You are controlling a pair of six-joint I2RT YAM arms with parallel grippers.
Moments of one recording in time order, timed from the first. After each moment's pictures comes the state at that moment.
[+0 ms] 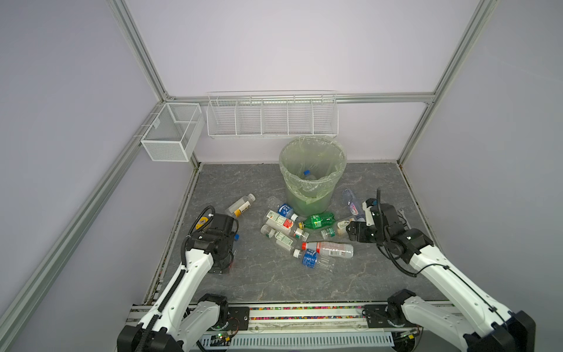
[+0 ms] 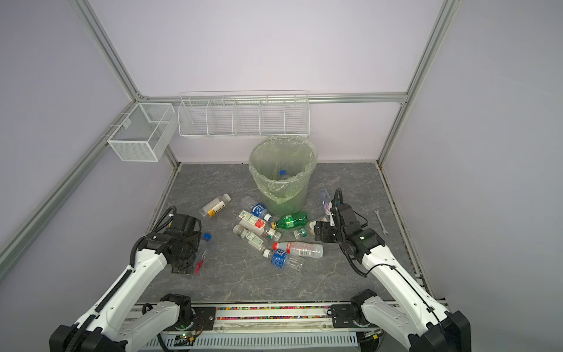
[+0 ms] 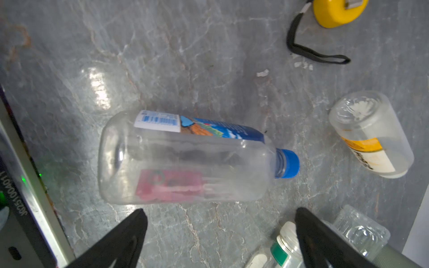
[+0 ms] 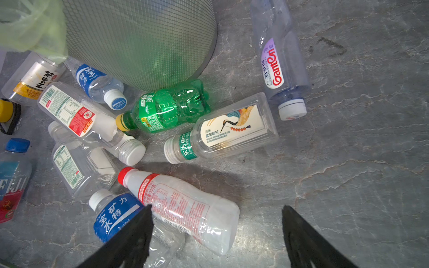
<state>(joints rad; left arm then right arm) -0.24 0.94 0.70 -1.03 -0.18 -1.75 0.44 0.98 0.79 -0.68 0.03 0.43</state>
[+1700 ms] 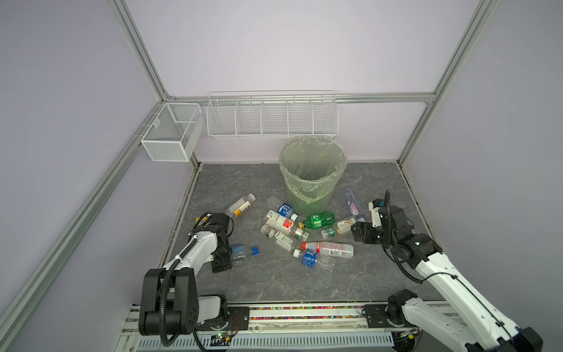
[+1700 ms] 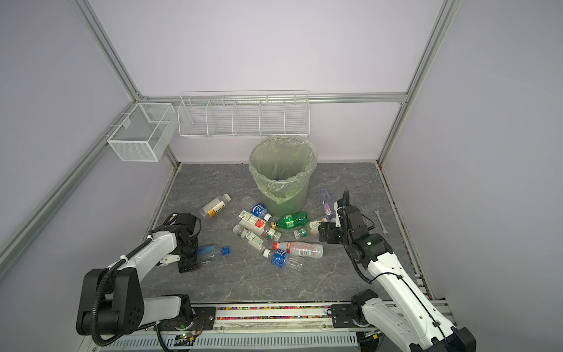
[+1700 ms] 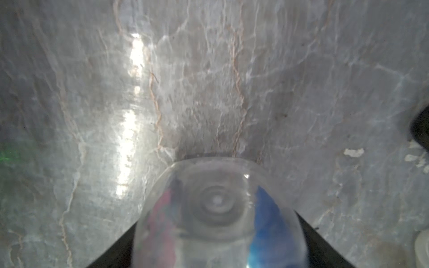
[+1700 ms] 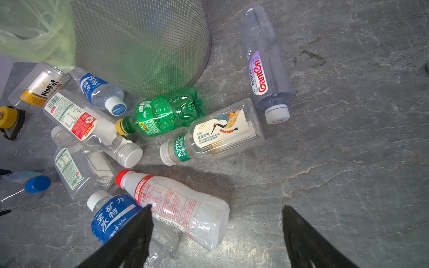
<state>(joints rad) -0.06 1.34 0.69 -0.86 -0.12 -1.82 0.39 0.90 0.77 -0.70 0.01 0.40</state>
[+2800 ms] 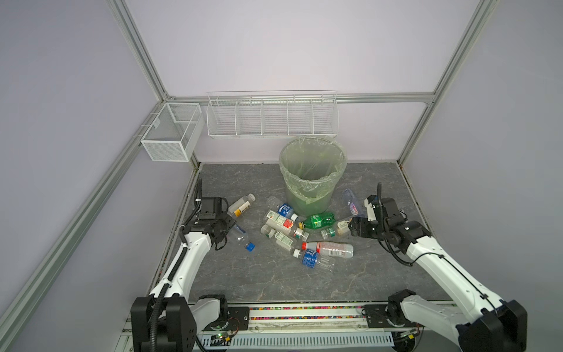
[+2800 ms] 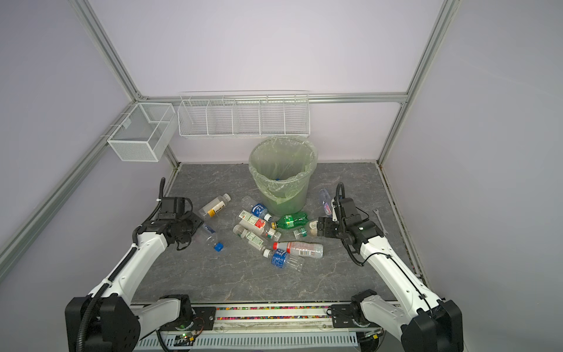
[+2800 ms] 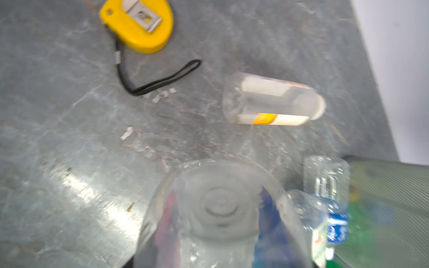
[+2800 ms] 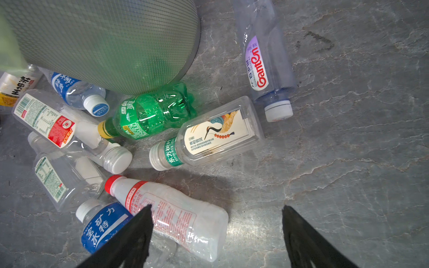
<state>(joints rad) -0.06 1.12 0.83 -0.60 0.02 -0.86 0.35 1.09 0.85 -0.71 -0.01 0.40</state>
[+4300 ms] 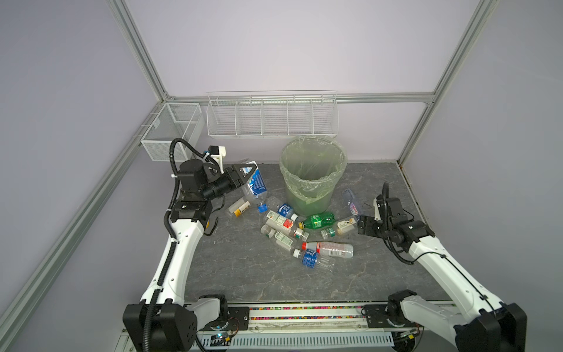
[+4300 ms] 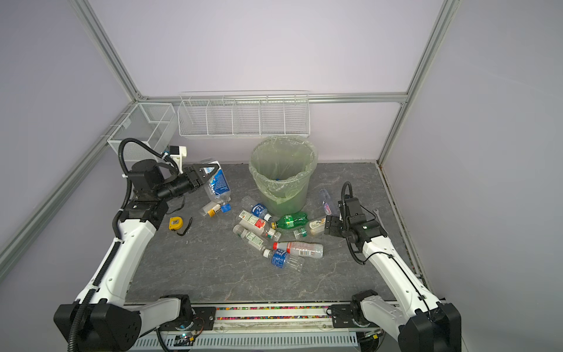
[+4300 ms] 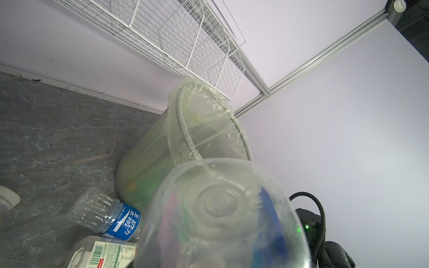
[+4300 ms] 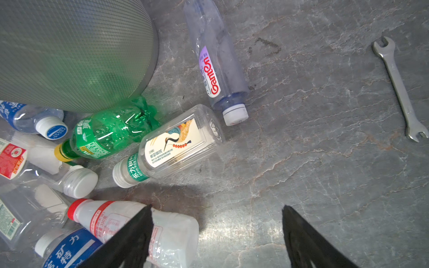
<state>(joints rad) -0.06 1.18 1.15 -0.16 0.78 -0.73 0.29 1.07 0.84 -0.74 0.08 0.40</state>
